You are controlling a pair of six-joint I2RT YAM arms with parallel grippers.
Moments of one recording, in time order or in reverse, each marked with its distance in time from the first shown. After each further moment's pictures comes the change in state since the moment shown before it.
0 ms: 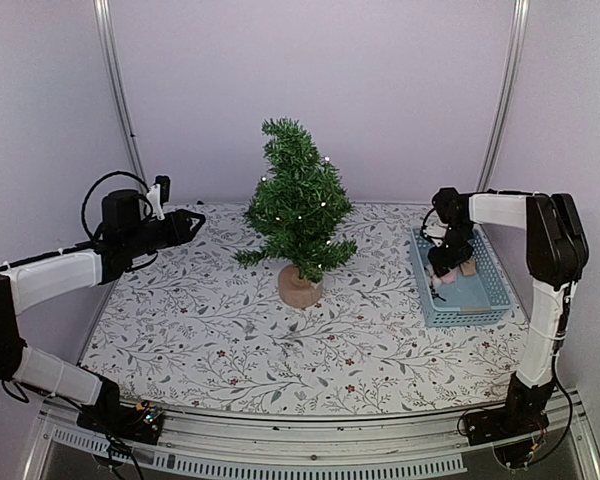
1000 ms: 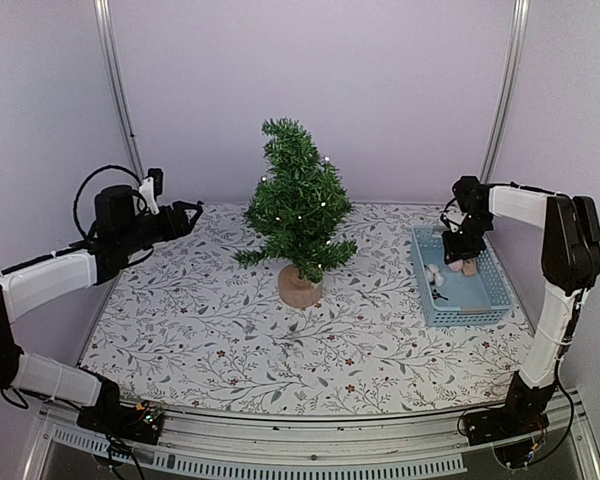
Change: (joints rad) left arm 0.000 -0.034 0.008 0.003 -0.049 0.022; right arm -0.088 -0.083 -0.006 -0.019 -0.134 0.241
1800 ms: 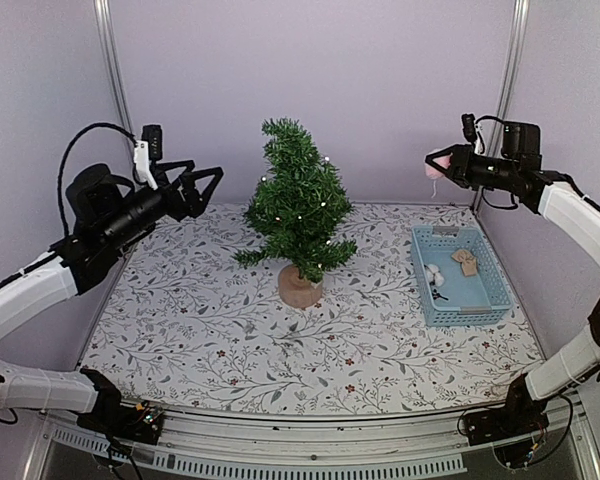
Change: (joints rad) left arm -0.215 -0.233 0.062 0.109 -0.049 0.118; right arm 0.007 -0.482 -0.113 0.587 -0.670 0.462
